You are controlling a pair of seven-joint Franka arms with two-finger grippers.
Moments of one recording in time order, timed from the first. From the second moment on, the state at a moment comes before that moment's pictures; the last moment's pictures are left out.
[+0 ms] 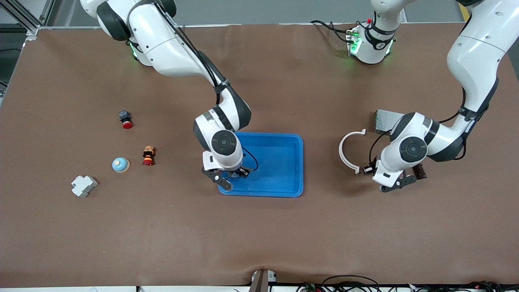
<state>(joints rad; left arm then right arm) 0.50 0.72 -0.72 -1.87 0.67 2.20 -0.91 0.65 0.86 -0.09 -1.30 0.10 2.09 1.11</state>
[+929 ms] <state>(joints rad) 0.50 0.74 -0.72 -1.87 0.69 2.22 -0.91 0.27 0.73 -0.11 -1.31 0.02 1.94 0.27</state>
